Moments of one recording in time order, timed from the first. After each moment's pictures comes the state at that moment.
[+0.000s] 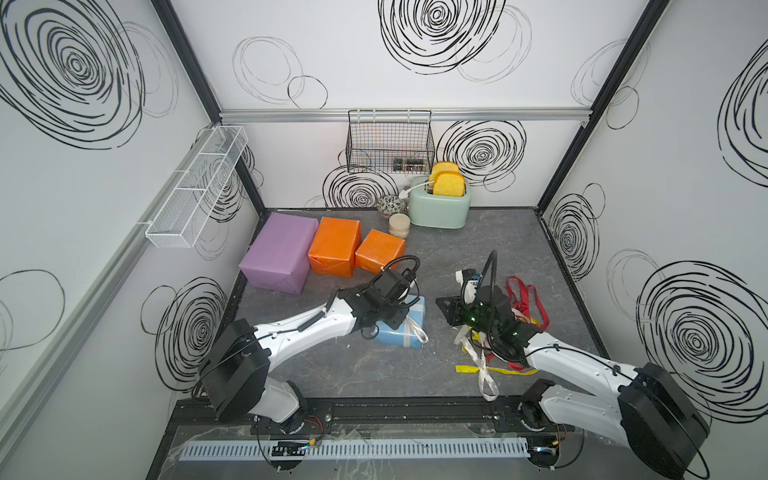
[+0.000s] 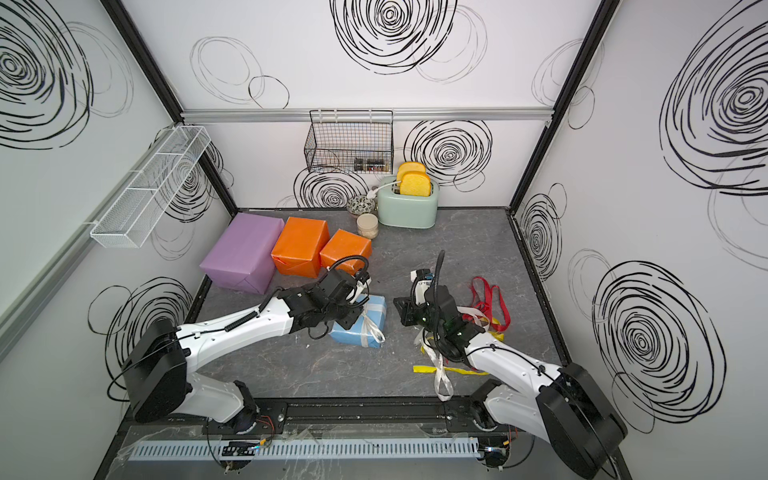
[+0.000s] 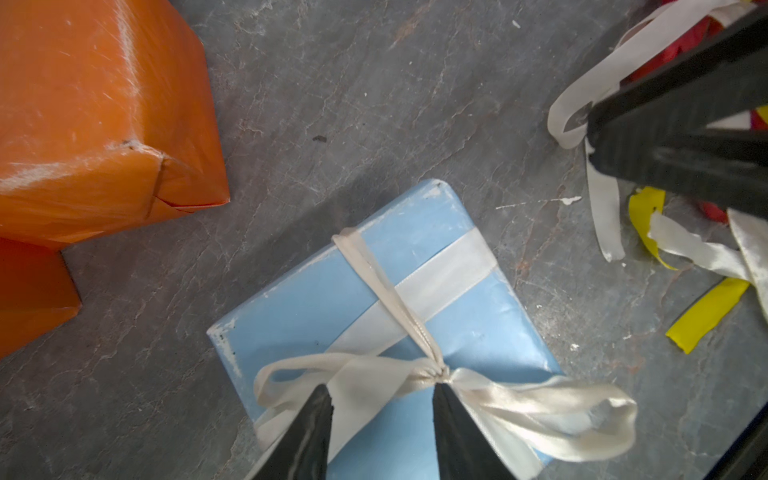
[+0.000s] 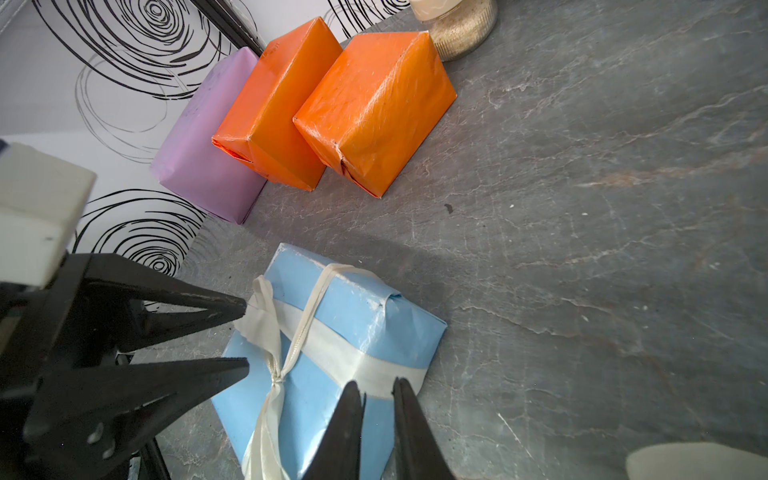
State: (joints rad) left arm -0.82 1.47 0.98 -0.48 -0.09 -0.14; right arm 0.64 1.11 0.41 0.23 -0.16 0.60
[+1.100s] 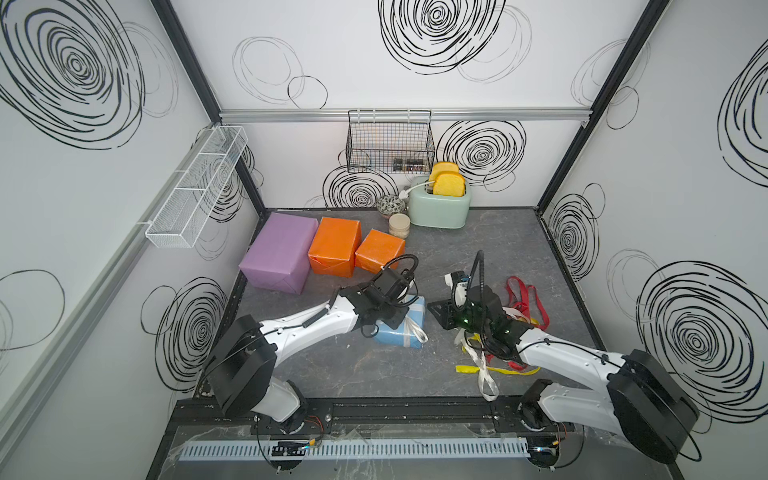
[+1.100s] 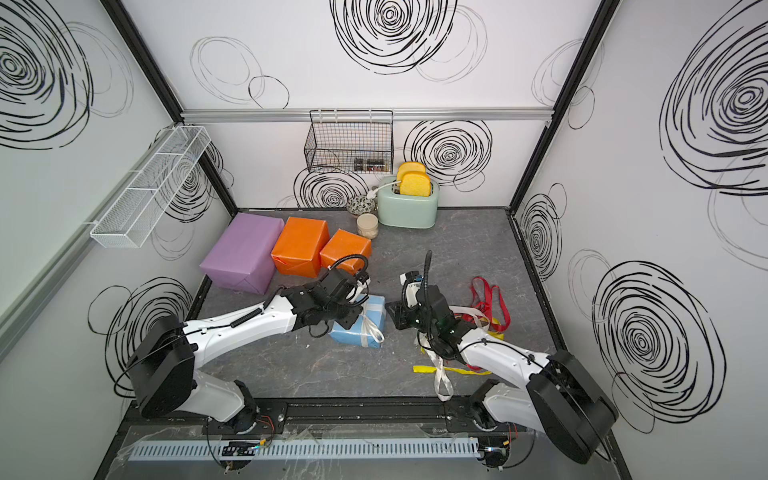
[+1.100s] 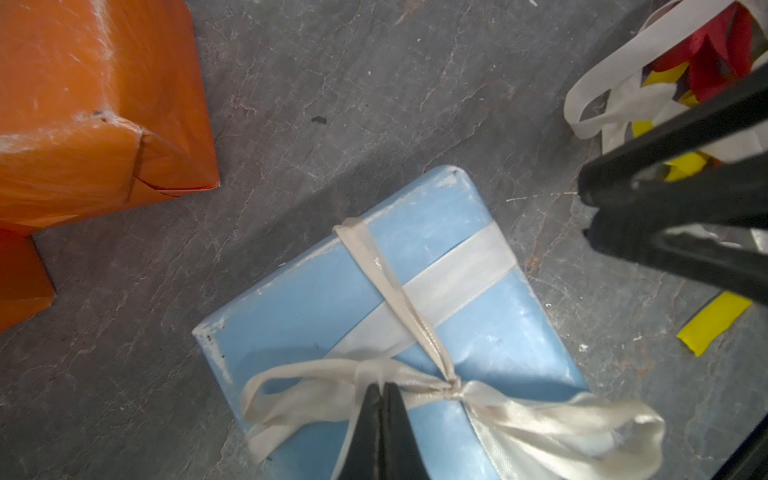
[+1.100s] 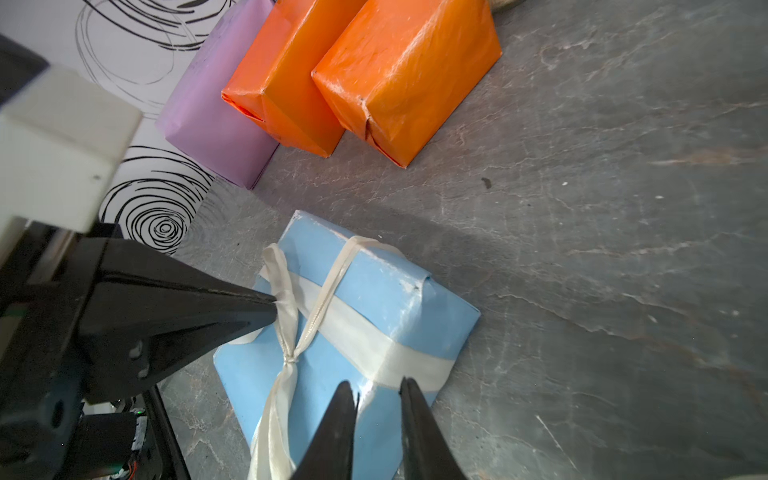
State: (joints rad) left arm -0.80 1.49 0.98 -0.47 -0.06 -0.15; right arm 0.71 1.21 0.46 0.24 -0.20 0.56
